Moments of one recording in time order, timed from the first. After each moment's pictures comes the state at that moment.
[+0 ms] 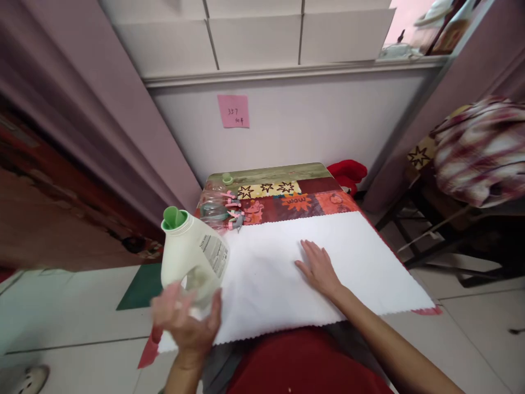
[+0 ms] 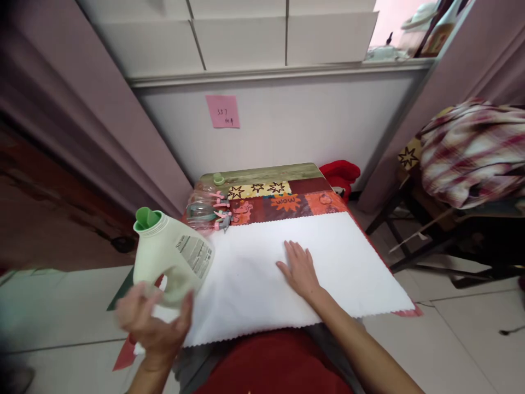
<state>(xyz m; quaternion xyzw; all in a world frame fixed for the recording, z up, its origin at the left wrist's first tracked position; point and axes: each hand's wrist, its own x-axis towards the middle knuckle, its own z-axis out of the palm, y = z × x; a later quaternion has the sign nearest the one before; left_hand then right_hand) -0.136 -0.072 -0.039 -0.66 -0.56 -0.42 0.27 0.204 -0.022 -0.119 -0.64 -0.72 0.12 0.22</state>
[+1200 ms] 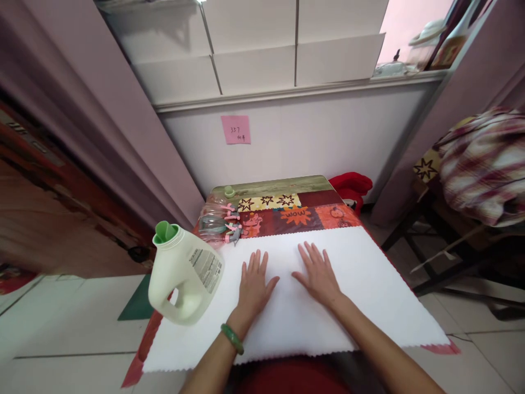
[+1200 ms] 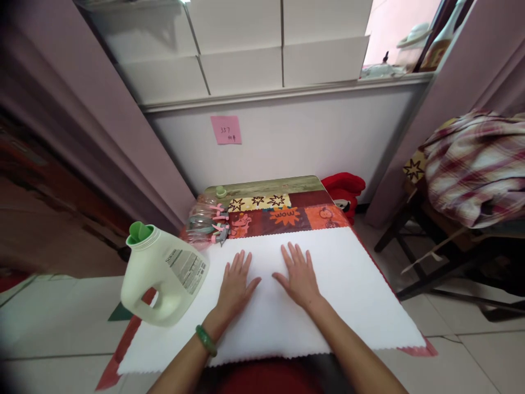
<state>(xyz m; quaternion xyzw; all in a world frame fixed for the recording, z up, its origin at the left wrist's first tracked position) -0.013 0.013 -0.121 -0.80 -0.58 -0.14 0.01 0.236 0.014 -0.124 -0.61 -0.77 0.04 0.19</state>
